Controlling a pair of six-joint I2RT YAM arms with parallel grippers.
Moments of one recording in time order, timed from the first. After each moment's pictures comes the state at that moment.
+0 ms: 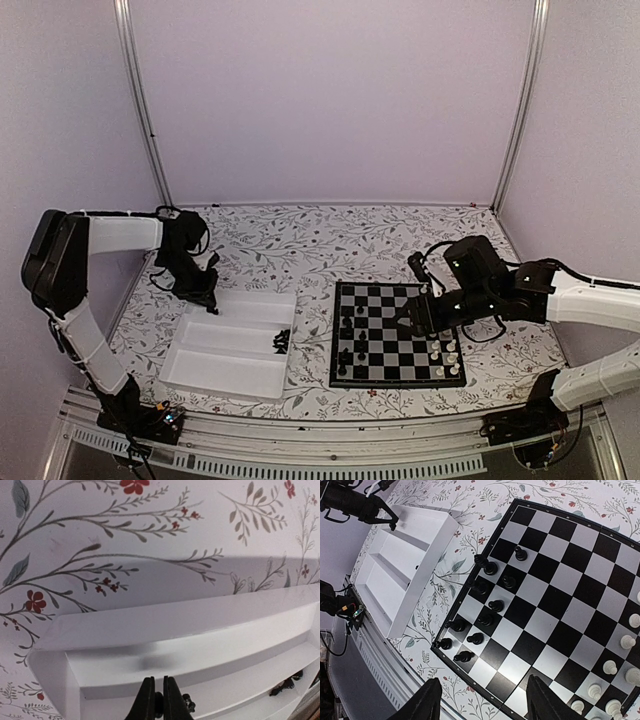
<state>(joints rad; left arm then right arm) -0.25 1.74 1.08 -0.77 0.16 -0.18 0.87 1.15 0.76 -0.41 -0.16 0.54</state>
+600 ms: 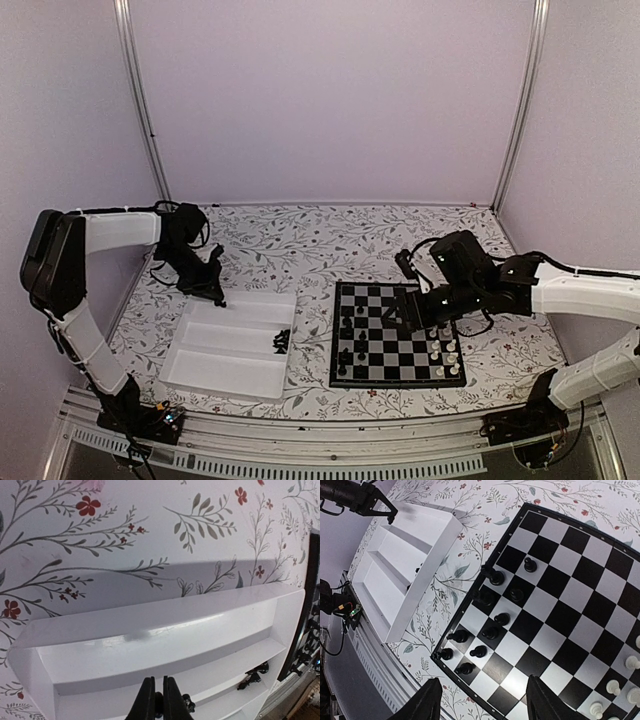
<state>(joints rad) -0.25 1.72 1.13 -0.79 0.30 -0.21 0.87 1.24 0.81 -0.39 -0.17 0.50</state>
